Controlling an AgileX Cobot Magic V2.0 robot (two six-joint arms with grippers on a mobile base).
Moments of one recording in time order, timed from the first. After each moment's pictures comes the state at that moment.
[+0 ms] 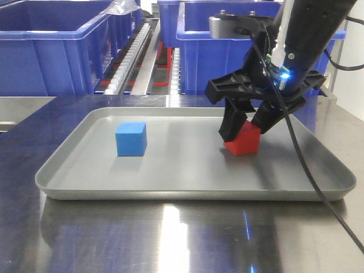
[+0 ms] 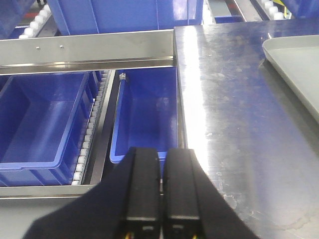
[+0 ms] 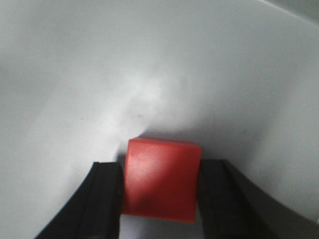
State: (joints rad) left arm -0.04 -0.01 0.01 0.04 0.34 -0.01; right arm 0.49 1.70 -1.13 0.10 0.54 0.02
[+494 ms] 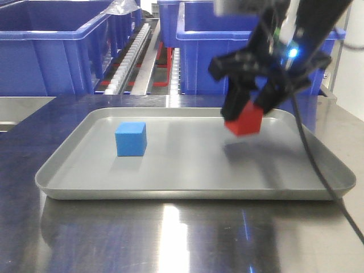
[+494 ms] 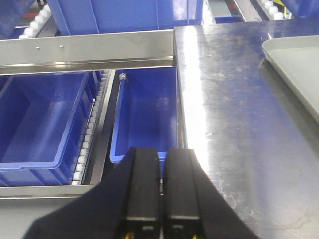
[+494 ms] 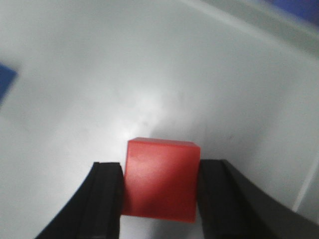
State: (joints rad) left arm -0.04 -0.01 0.01 0.04 0.34 -0.01; right arm 0.49 1.60 -1.13 0.09 0.54 0.02
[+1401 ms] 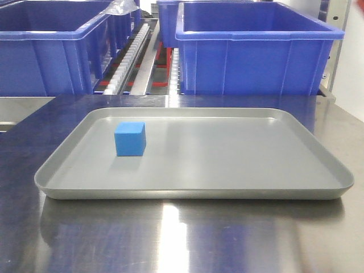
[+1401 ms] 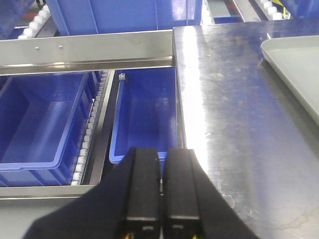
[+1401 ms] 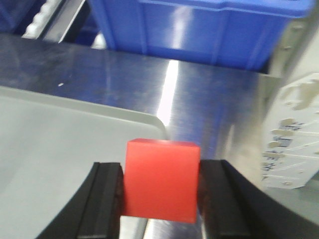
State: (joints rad) left arm -0.04 -0.01 0.01 0.04 0.34 -0.01; right arm 0.19 0.93 -0.76 0.06 0.35 0.02
